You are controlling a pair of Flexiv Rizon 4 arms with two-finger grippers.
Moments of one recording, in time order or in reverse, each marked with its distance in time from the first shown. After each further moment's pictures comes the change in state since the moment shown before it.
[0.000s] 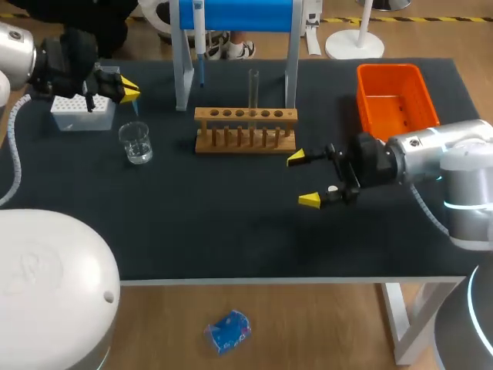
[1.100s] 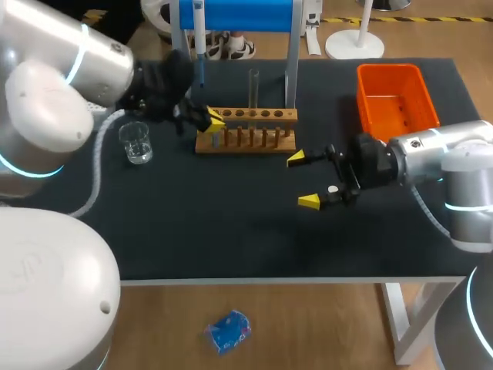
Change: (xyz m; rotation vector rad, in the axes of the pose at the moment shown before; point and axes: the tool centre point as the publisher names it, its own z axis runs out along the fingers) left arm 0.116 -0.096 0.096 -0.070 0.136 -0.124; right arm 0.003 0.003 0.001 0.007 -0.009 0.000
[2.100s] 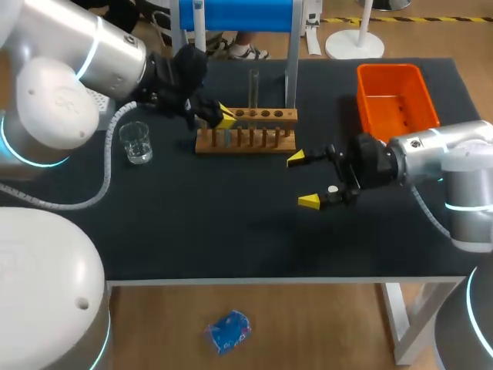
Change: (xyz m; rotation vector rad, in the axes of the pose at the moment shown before) left arm 0.000 -0.012 0.013 0.017 0.034 0.003; right arm 0.000 0.000 0.000 0.000 0.000 0.000
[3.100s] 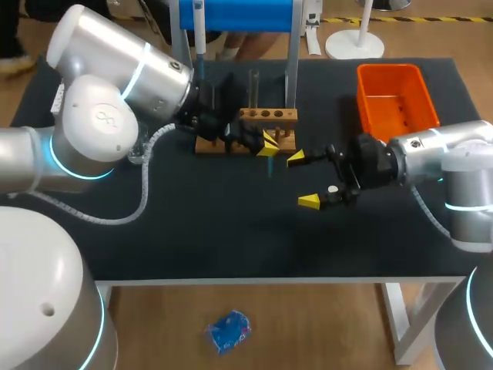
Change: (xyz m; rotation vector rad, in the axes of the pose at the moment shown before) left arm 0.058 -0.018 0.072 0.059 0.206 0.045; right arm 0.000 0.000 0.000 0.000 0.000 0.000
